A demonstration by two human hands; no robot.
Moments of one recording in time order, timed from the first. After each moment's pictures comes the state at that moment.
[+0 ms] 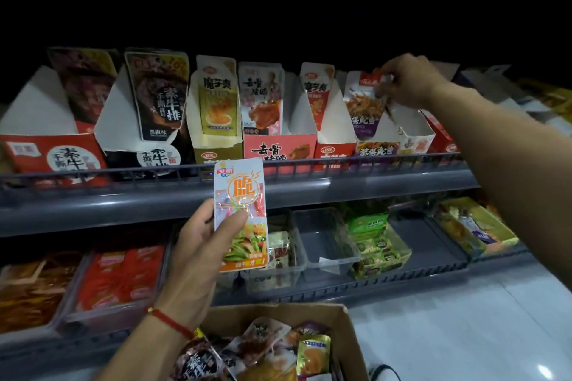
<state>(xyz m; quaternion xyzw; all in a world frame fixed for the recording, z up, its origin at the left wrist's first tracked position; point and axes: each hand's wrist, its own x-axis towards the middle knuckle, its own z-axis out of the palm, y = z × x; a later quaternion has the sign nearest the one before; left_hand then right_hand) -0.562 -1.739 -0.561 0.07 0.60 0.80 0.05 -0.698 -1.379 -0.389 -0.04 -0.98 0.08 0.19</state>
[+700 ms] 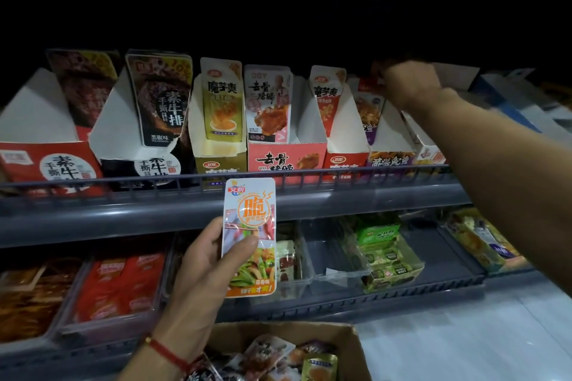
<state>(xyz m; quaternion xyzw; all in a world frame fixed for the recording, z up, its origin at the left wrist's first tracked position) -0.569 -1.736 -0.572 0.08 0.62 0.78 0.06 -0.760 -1.376 -0.406 0.01 -0.95 -0.13 0.27</state>
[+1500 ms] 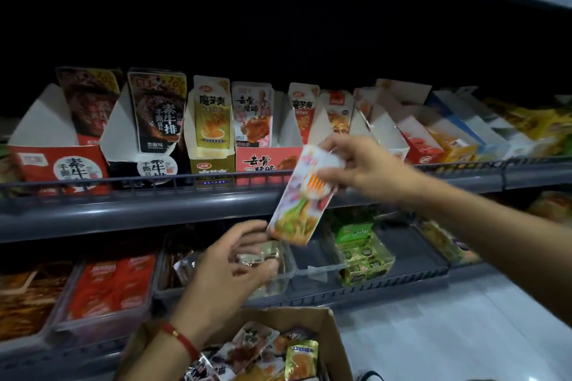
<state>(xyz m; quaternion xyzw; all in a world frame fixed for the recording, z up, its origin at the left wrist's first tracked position) -0.539 -1.731 -0.563 0.15 0.78 0.61 0.05 -0.563 -1.476 -0.422 0.11 -0.92 0.38 0.02</state>
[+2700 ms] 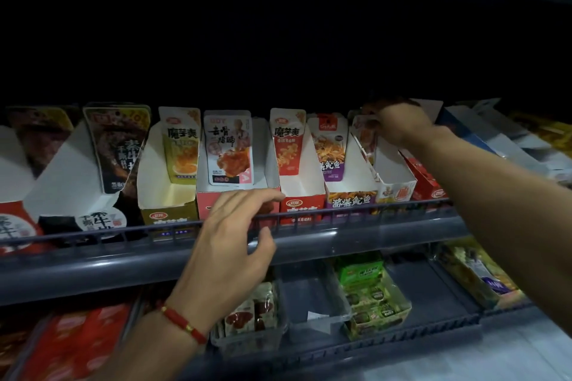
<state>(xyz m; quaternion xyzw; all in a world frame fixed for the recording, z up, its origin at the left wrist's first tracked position) -0.600 -1.645 -0.478 0.26 0.88 0.36 -0.19 -0.744 -1.313 -0.395 -0.01 -0.98 -0.05 0.20</state>
